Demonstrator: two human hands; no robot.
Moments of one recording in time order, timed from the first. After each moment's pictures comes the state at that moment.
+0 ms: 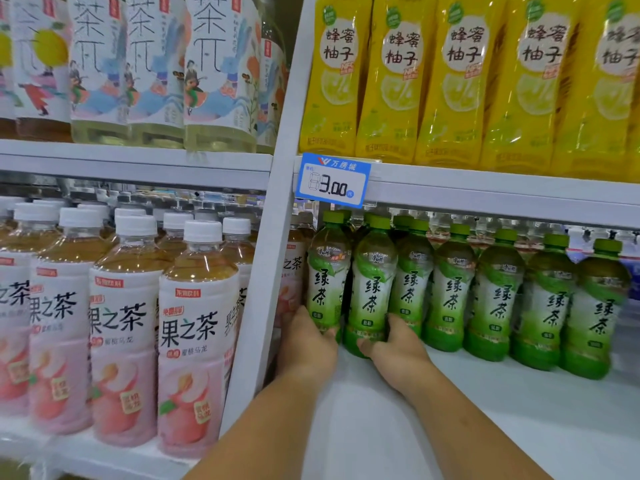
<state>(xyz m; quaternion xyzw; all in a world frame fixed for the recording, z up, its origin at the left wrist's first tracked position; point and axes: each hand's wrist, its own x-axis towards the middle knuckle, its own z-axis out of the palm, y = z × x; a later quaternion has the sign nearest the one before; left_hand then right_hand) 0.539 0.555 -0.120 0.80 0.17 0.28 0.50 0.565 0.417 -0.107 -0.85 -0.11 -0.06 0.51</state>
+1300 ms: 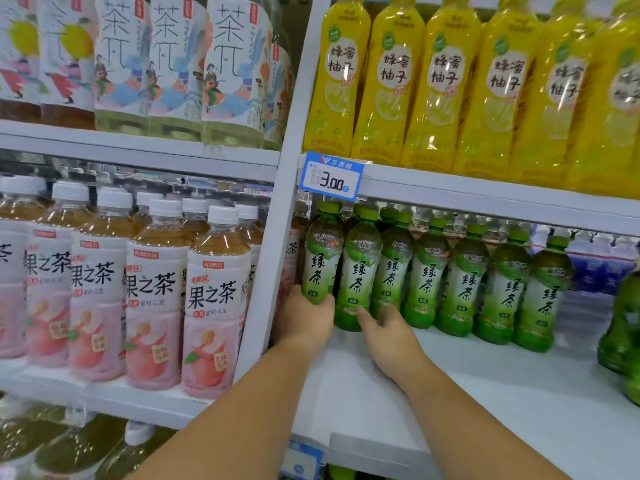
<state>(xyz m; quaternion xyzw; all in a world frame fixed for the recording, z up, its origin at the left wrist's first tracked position) 0.508 0.546 -0.101 0.77 0.17 0.25 0.56 0.526 0.406 -0.108 -0.85 -0.09 -0.10 0.50</state>
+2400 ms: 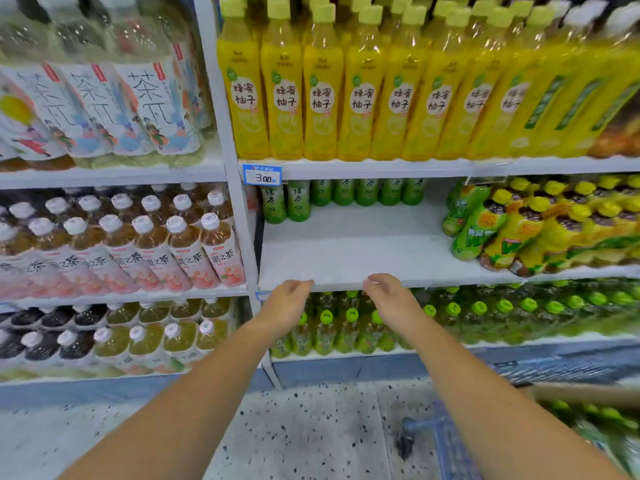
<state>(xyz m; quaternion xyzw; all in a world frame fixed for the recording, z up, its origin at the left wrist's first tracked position) 0.250 0.494 0.057 0.82 0.16 -0.19 0.52 0.261 0.281 0.051 -0.84 0.11 0.16 0.51</state>
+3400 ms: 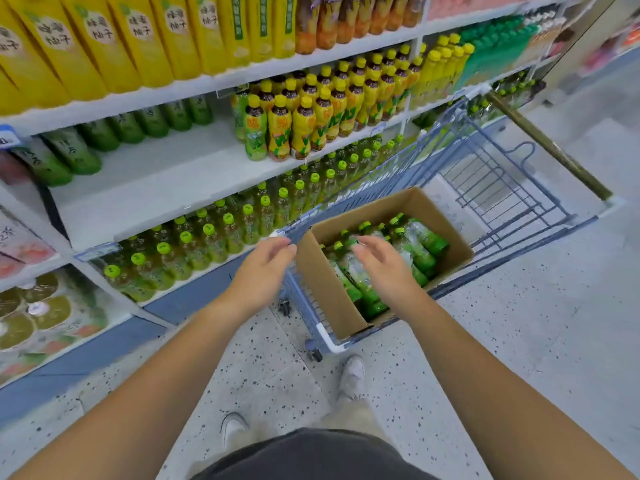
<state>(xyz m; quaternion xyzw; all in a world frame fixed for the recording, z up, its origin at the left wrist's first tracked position) 0.040 0.282 0.195 0.79 -0.09 -0.32 0.52 -0.062 0.087 0.203 -0.78 0.34 0.03 0.53</state>
